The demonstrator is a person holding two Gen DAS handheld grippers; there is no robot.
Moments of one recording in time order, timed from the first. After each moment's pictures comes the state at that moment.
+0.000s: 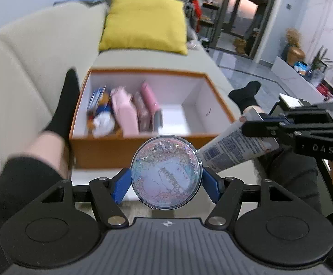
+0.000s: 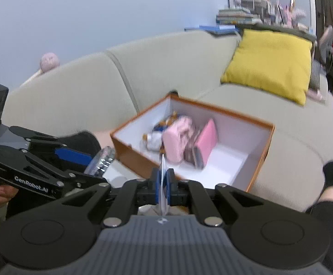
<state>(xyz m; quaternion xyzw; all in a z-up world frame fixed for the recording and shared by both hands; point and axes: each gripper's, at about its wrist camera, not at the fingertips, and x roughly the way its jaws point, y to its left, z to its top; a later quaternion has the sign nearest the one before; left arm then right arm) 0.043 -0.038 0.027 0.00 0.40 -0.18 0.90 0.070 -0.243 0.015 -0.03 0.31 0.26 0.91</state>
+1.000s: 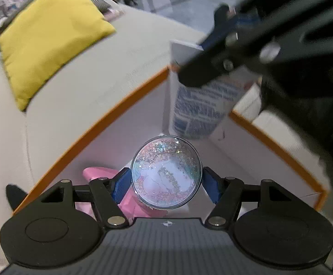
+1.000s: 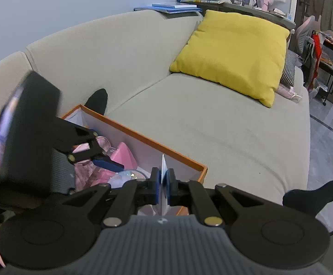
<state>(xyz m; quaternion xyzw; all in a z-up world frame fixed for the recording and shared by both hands) 0.249 -0.203 -0.052 0.31 0.44 -0.30 0.78 0.258 -0.293 0.003 -0.07 0.37 0.17 0.91</state>
